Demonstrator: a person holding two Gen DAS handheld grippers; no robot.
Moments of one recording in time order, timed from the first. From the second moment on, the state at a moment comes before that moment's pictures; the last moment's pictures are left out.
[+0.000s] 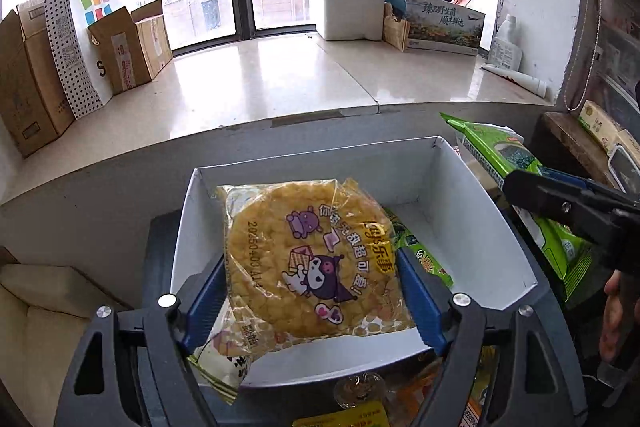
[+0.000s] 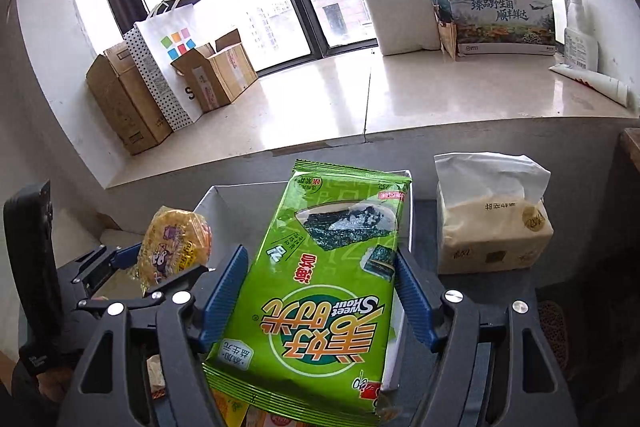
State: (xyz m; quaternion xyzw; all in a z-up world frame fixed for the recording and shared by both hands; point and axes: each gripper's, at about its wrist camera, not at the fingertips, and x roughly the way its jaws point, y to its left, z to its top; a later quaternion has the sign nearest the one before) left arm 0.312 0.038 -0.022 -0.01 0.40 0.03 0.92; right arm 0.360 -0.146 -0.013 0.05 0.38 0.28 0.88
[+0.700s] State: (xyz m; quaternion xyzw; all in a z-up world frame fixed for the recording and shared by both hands) left arm 0.194 0.071 0.004 -0.05 0.34 0.00 0.94; right arm 0.260 -0.165 0.009 0.04 0.32 0.33 0.89
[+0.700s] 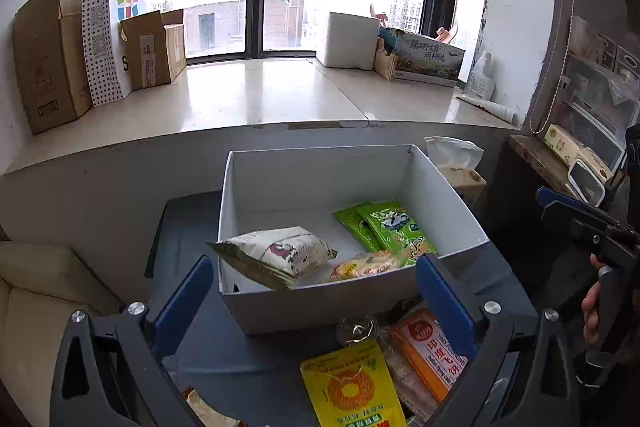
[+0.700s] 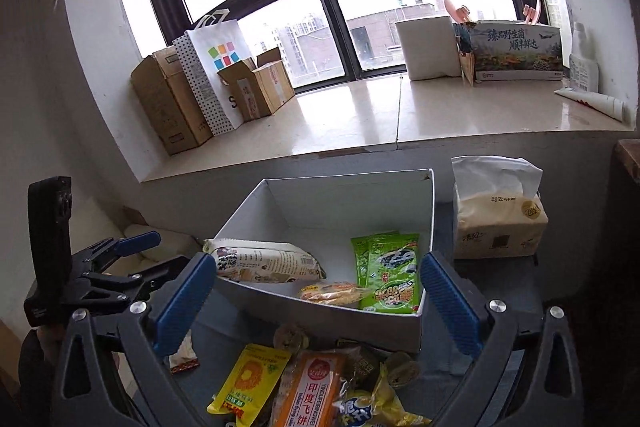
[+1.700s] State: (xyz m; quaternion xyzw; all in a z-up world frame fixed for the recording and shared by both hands) left arm -0.056 0.127 -0.062 -0.11 0.33 0.09 0.93; right arm 0.134 0.021 -0.121 -0.17 0.41 0.47 0.76
